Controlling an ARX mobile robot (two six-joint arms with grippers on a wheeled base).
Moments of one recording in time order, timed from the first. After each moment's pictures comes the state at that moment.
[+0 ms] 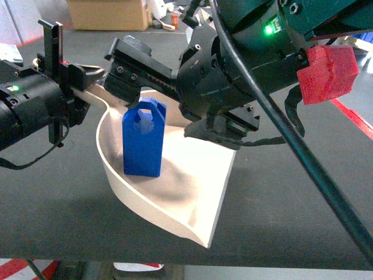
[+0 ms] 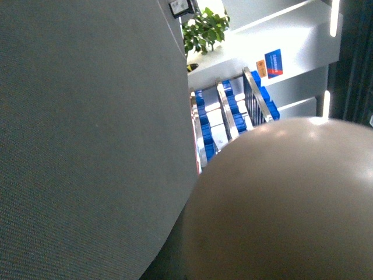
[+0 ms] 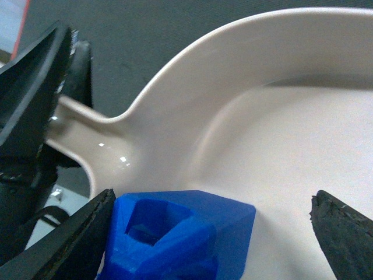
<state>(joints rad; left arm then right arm) -0.11 2.02 0.81 1.24 0.22 -1.19 0.55 1.89 1.26 0.00 -0.17 0.65</state>
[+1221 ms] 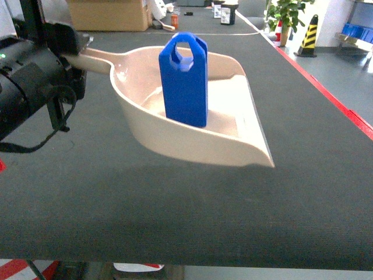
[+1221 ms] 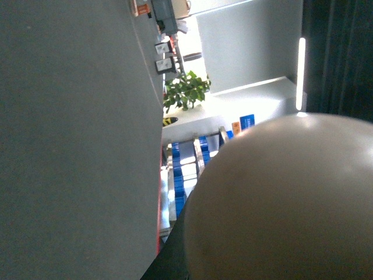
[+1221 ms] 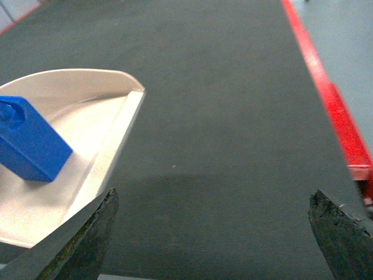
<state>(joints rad) -0.22 1.88 0.74 1.29 -0.12 -1.36 0.23 0.91 0.51 0.12 0.05 0.23</state>
